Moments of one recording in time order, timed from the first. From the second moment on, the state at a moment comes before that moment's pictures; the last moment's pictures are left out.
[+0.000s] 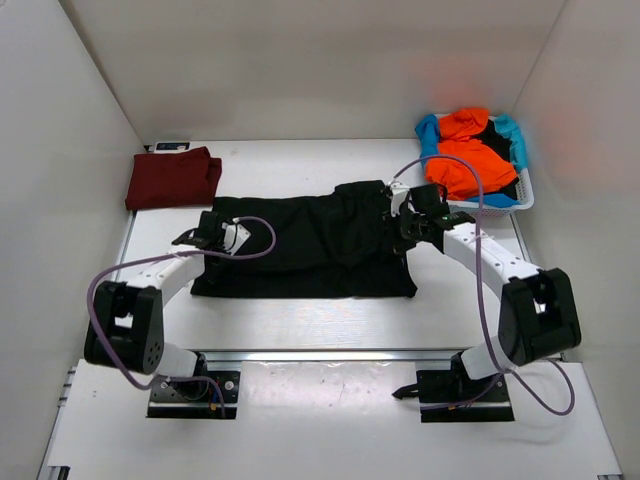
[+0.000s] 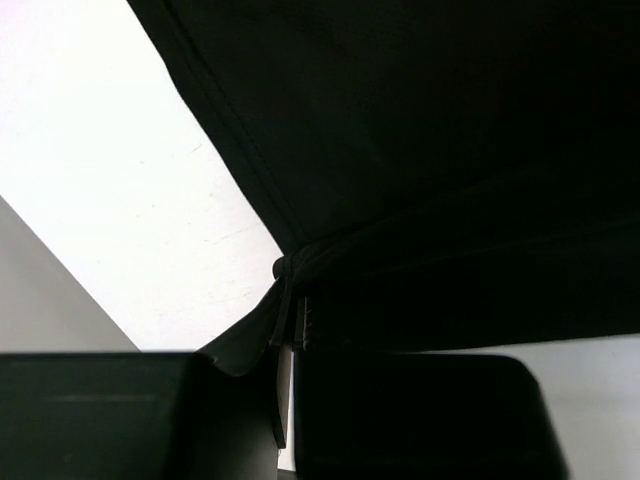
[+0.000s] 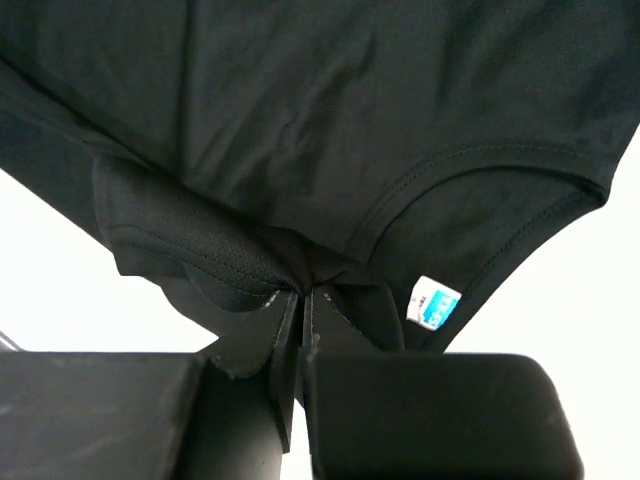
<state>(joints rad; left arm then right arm) -0.19 1.40 0.75 -0.48 -0.29 0.55 0.30 1.45 0.97 -0.40 -0.37 -0.04</state>
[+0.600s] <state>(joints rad) -0.11 1.52 1.00 -0.52 -0.32 0.35 0.20 1.58 1.08 -0.39 -0.33 0.04</state>
